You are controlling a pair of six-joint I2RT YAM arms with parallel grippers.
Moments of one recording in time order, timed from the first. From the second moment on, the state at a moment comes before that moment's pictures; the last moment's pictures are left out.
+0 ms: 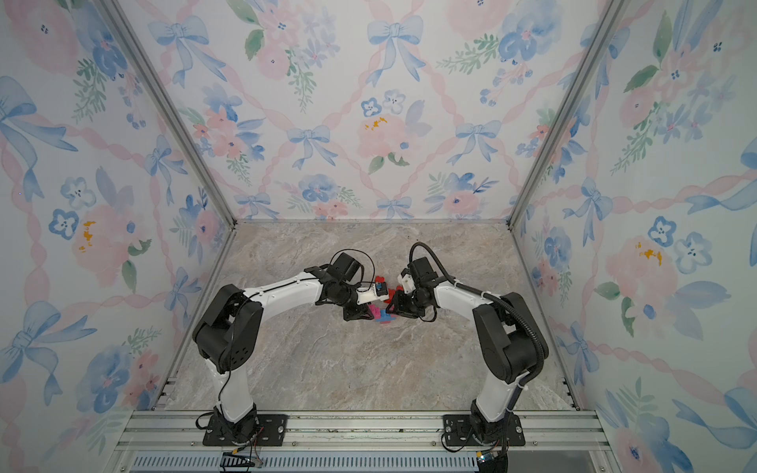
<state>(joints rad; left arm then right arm) -0.63 1.90 1.29 -0.54 0.44 0.72 0.43 1.75 1.04 -0.43 -0.47 0.46</state>
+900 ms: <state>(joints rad) -0.67 1.90 1.31 -0.56 0.38 0.70 0.41 1.75 1.05 -0.44 -0.49 0.44</state>
